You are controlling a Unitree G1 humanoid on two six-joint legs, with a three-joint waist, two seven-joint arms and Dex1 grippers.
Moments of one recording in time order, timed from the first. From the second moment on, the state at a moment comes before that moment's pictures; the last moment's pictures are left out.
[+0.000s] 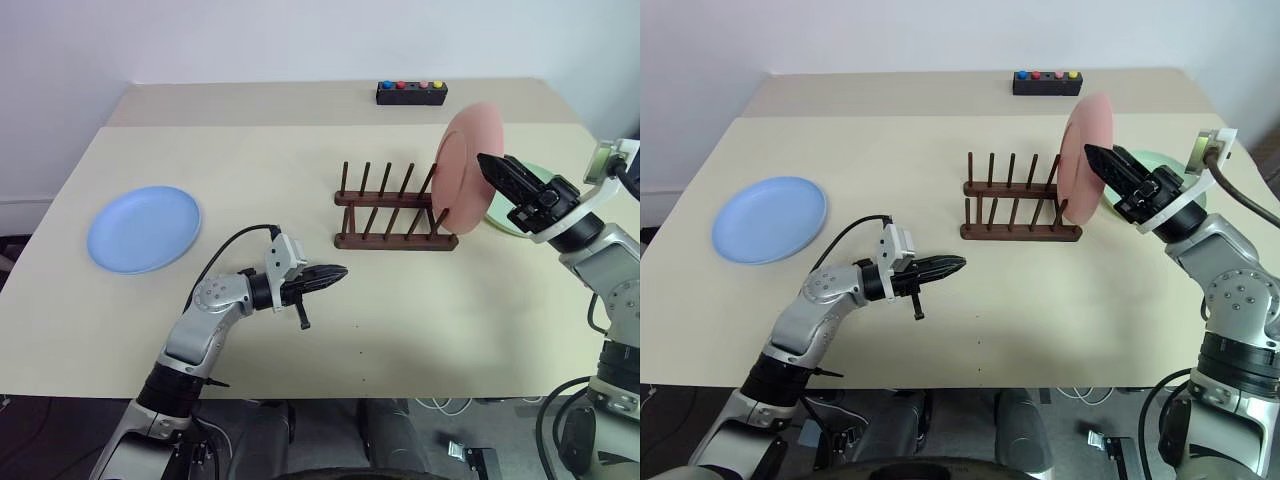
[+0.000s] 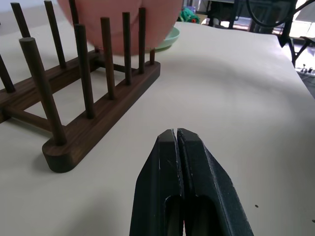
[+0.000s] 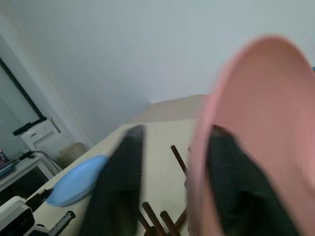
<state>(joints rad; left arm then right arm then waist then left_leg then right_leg) -0.31 0.34 -0.22 -0.07 -0.31 0.21 -0.92 -0.40 -0.63 -0.48 -0.08 1.06 0.74 0.63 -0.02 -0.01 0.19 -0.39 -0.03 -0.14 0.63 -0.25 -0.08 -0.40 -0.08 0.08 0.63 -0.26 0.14</state>
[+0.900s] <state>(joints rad) -0.31 0.34 -0.22 -0.06 -0.31 0.21 -0.92 -0.22 -0.89 -0.26 0.24 0.22 0.16 0.63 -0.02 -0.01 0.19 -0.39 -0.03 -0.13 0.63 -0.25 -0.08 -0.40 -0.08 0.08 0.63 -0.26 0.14</state>
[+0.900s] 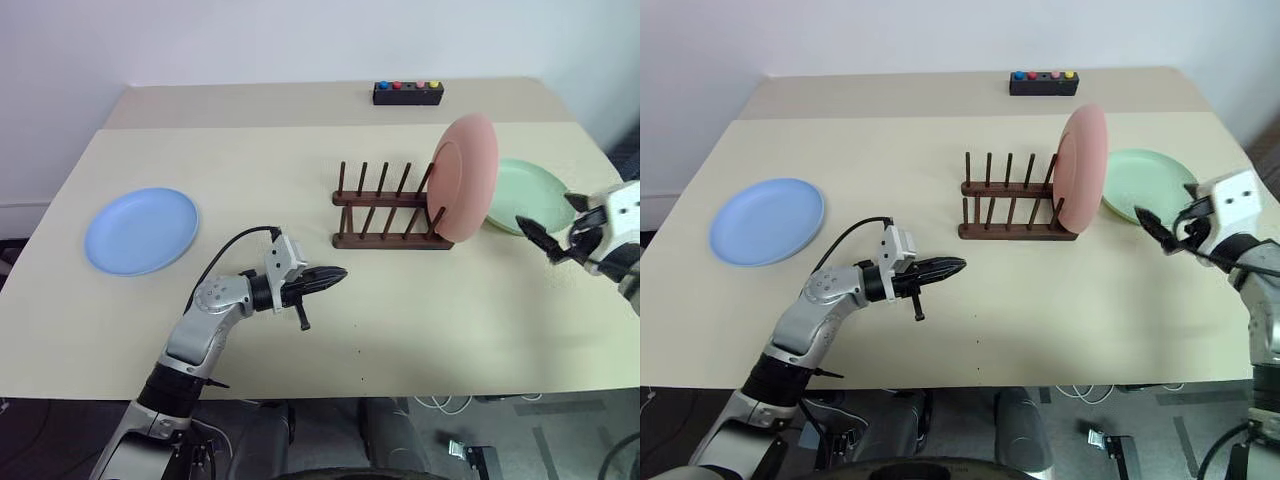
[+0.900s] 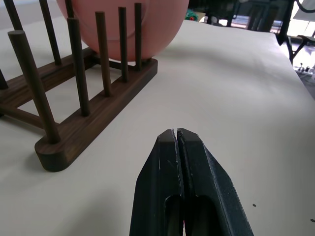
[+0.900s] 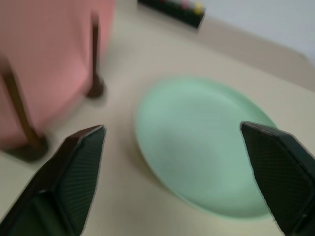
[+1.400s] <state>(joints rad) -0.29 0.36 -0.22 -0.12 -0.32 0.23 -0.91 -0.54 -0.86 0.02 0.84 -0.13 -0.28 0.55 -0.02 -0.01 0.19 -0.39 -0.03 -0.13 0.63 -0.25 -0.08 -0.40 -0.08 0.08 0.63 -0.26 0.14</state>
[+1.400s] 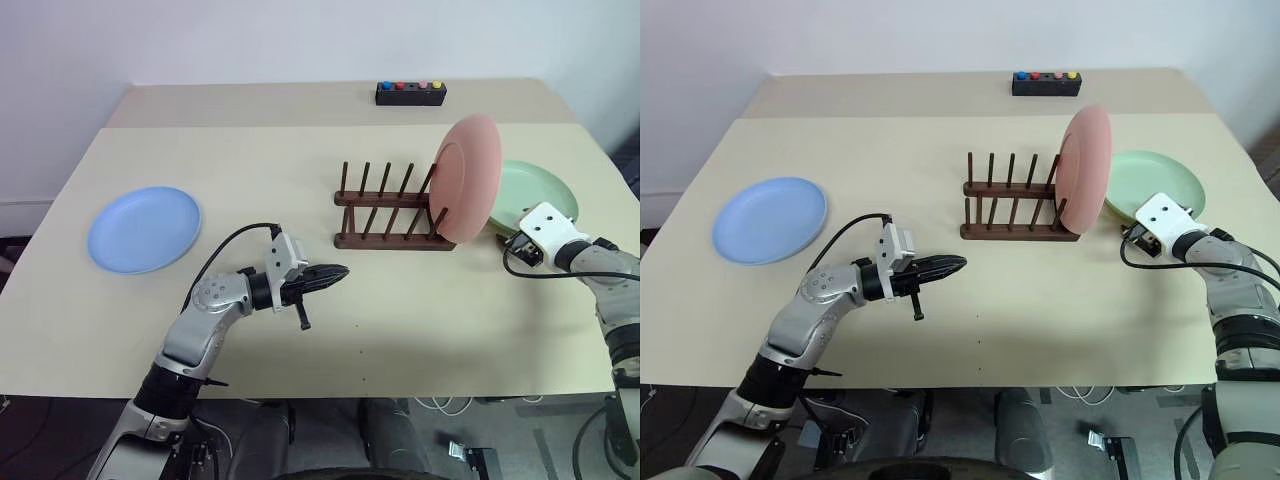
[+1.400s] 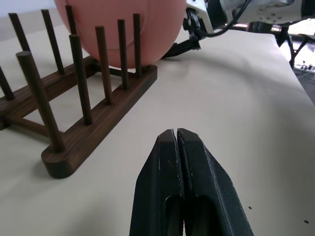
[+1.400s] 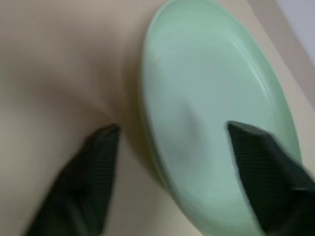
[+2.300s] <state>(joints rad) -0.29 0.33 -0.22 -0.06 -0.30 0.18 -0.92 -0.41 -0.95 -0.30 0.07 -0.02 -0.16 0.34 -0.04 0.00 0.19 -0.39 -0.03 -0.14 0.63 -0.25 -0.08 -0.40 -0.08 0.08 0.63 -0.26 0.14</state>
